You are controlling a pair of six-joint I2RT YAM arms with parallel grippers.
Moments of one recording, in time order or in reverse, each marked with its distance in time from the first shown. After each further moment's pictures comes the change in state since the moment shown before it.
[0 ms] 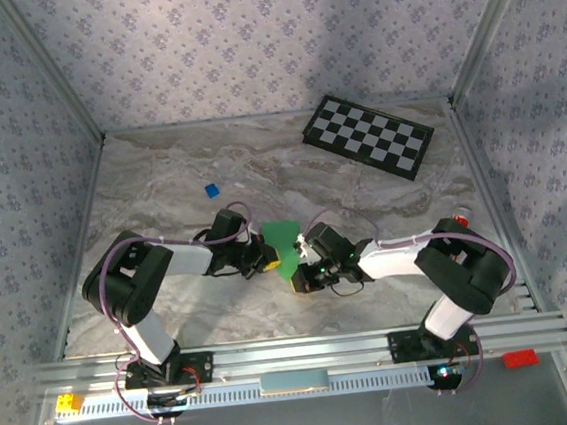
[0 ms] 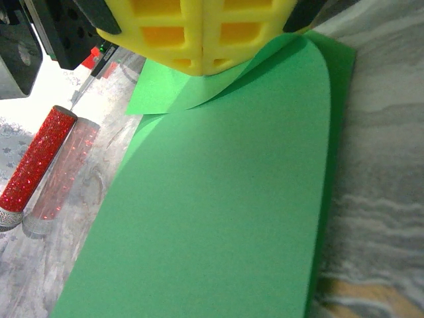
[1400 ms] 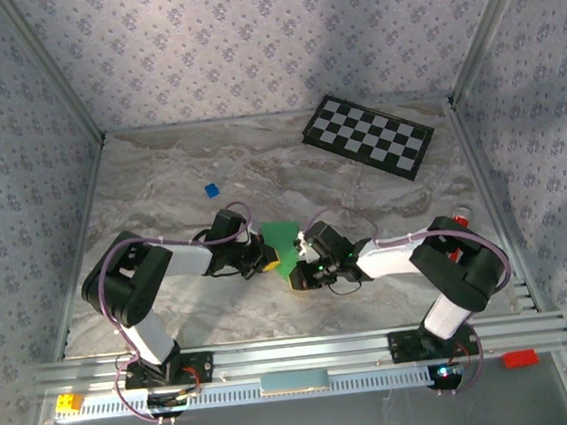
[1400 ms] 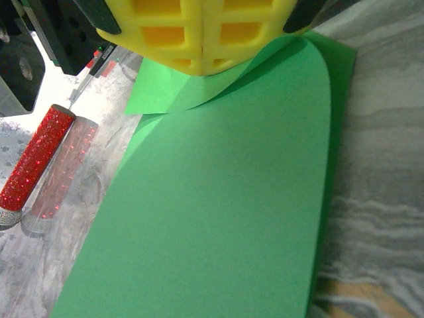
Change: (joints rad) left arm 0.002 -0.005 -0.003 -0.004 -0.005 0.003; right arm -0.007 0.031 -0.001 0.061 -0.011 0.066
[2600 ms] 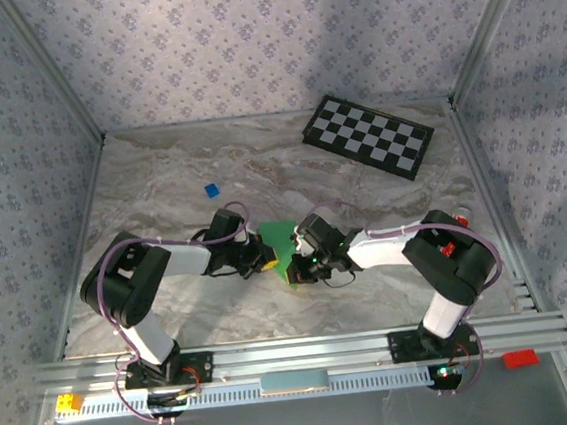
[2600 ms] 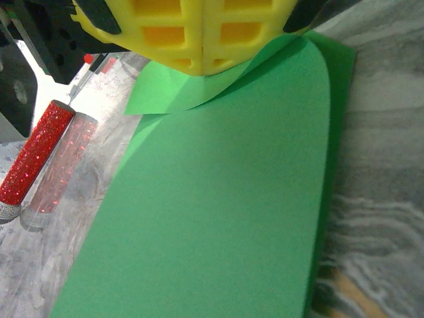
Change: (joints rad) left arm 0.010 -0.010 0.000 -0.015 -0.005 0.001; right arm -0.022 0.066 0.128 -0.140 0.000 0.025
